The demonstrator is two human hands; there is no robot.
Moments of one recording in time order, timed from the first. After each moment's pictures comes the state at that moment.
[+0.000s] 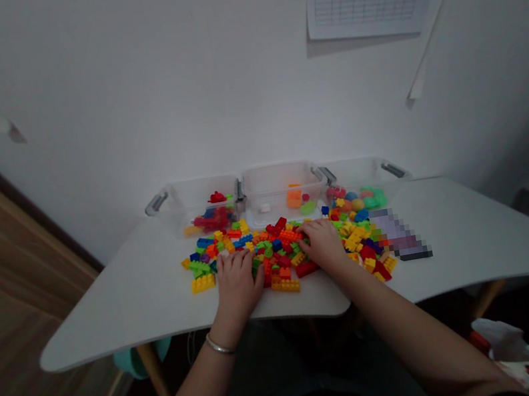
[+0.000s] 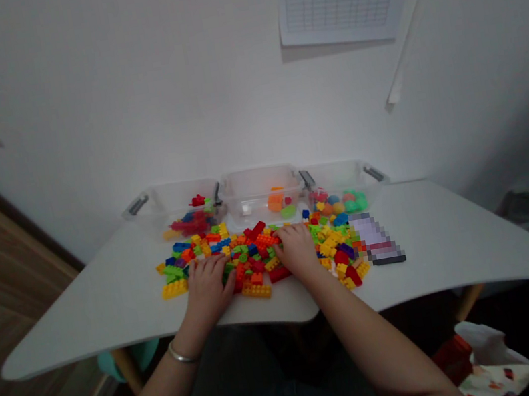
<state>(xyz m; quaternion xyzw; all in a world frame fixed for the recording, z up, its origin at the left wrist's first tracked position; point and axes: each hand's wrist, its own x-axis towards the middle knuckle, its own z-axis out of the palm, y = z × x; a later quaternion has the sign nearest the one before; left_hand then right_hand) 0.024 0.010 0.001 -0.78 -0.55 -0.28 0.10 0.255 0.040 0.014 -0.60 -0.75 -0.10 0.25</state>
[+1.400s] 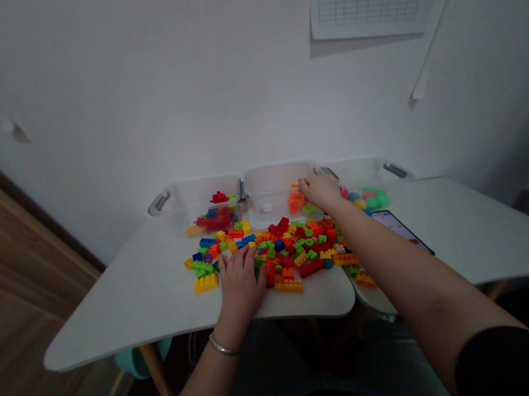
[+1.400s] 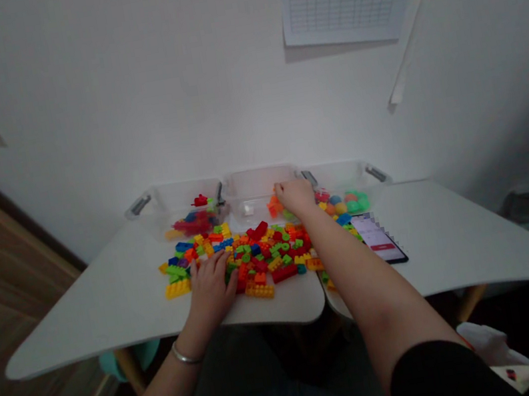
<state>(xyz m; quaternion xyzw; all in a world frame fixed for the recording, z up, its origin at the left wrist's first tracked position) 0.023 0.011 -0.004 -0.77 -0.56 -0.28 0.10 0.267 0.125 0.110 -0.71 -0.68 -0.11 0.13</state>
